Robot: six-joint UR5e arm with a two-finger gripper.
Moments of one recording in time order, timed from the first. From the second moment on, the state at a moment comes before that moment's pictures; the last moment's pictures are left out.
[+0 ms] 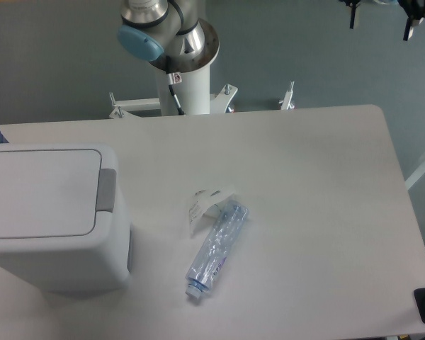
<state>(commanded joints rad) 3.08 -1.52 -1.42 -1.51 1.36 1.70</state>
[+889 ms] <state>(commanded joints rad) 2.78 -1.56 -1.46 -1.31 1.35 0.90</state>
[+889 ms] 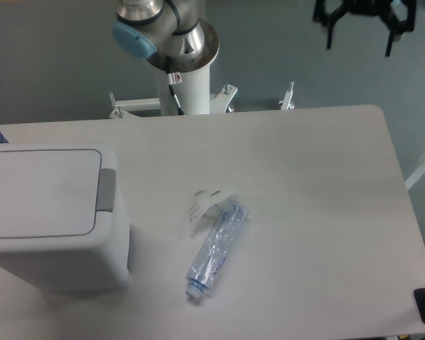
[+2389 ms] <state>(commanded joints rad) 2.37 -1.71 -1.48 -1.19 1.25 0.13</state>
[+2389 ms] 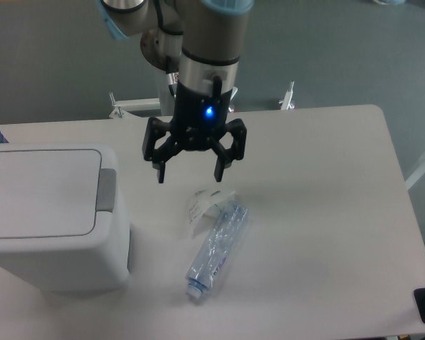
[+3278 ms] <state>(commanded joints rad) 2.31 -1.72 -1.49 -1.19 1.25 0.10</state>
